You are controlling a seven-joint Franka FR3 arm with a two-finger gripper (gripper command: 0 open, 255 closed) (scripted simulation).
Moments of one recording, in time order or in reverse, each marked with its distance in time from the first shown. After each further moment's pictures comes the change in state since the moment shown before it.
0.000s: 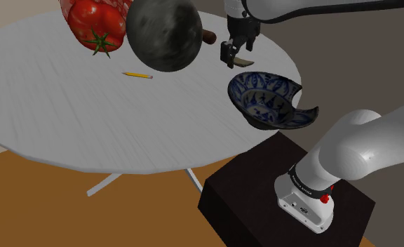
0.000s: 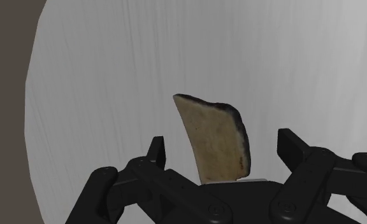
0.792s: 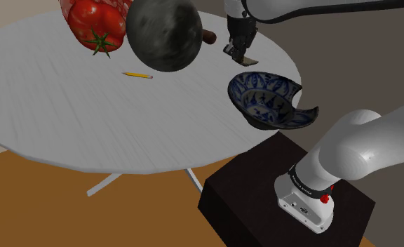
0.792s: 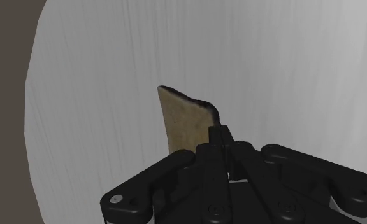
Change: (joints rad) arm 0.000 0.000 0.000 0.000 0.000 0.001 0.000
